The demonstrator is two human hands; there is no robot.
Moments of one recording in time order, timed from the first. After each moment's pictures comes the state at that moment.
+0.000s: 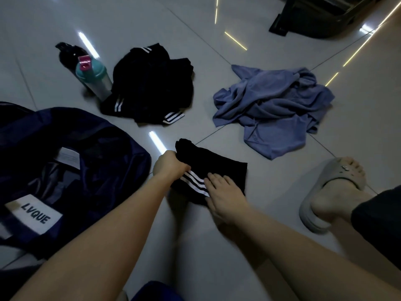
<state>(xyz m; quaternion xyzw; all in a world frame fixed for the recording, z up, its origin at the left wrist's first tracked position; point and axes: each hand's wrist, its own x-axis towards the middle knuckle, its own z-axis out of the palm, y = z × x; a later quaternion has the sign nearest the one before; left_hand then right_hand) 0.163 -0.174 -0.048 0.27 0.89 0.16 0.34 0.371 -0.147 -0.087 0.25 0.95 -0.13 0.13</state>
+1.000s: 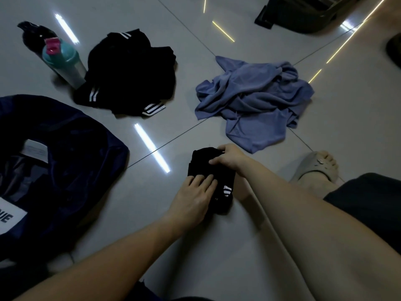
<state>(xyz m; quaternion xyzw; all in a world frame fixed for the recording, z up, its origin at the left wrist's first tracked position) 0.294 -0.222 -0.085 0.76 0.65 0.07 0.02 0.381 -0.035 -0.051 0.53 0.66 -0.53 0.04</state>
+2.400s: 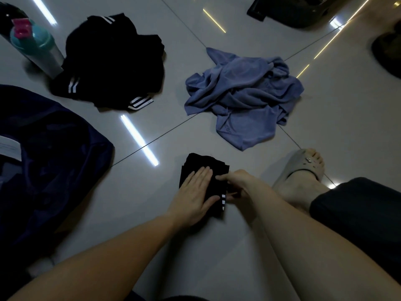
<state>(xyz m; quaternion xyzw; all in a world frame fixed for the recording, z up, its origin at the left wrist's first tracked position) 0.315 -0.205 -0.128 0.69 0.68 0.19 0.18 0.441 -0.063 -0.072 0.69 0.40 -0.60 0.09</state>
